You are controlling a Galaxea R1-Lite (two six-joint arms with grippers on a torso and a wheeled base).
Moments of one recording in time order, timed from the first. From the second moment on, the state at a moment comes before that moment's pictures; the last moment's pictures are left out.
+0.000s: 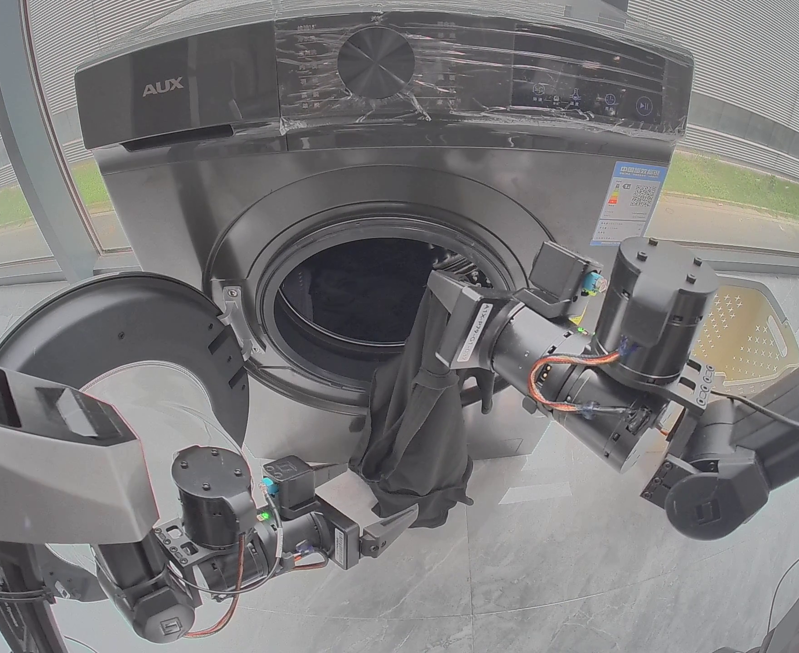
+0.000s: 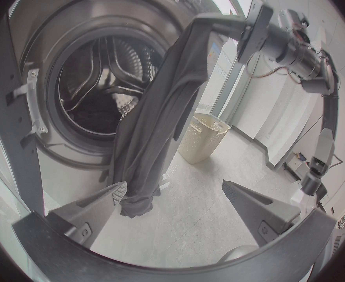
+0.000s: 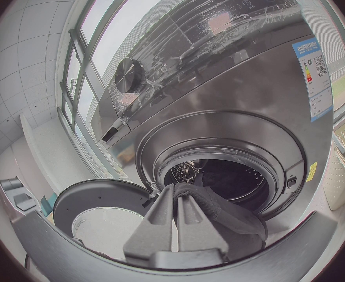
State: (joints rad) left arm -0.65 2.10 -0.29 -1.55 -0.13 -0.10; right arm 0.82 1.86 -0.92 -1.04 -0.23 0.36
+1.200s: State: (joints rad) left arm -0.52 2.50 -0.64 -1.55 -0.18 -0.07; right arm 0.86 1.82 -0.85 -1.06 -0.23 0.36
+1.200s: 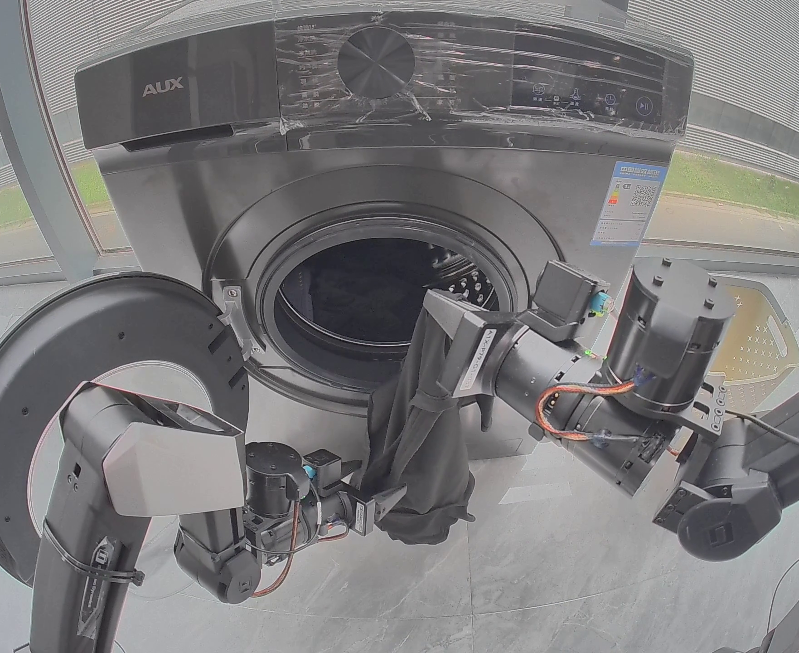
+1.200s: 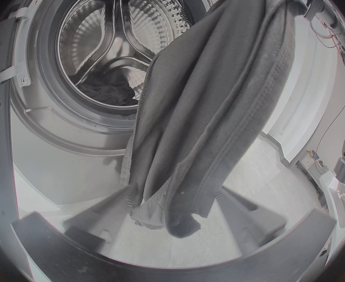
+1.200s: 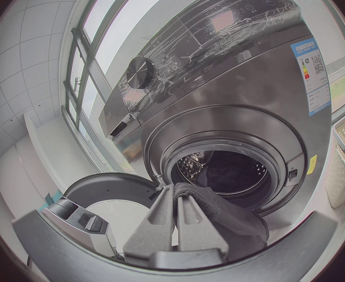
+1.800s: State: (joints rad) left arm -0.52 2.26 -0.49 -1.55 -0.18 -0.07; right arm 0.80 1.80 -0.76 -1.06 -0.23 0.37
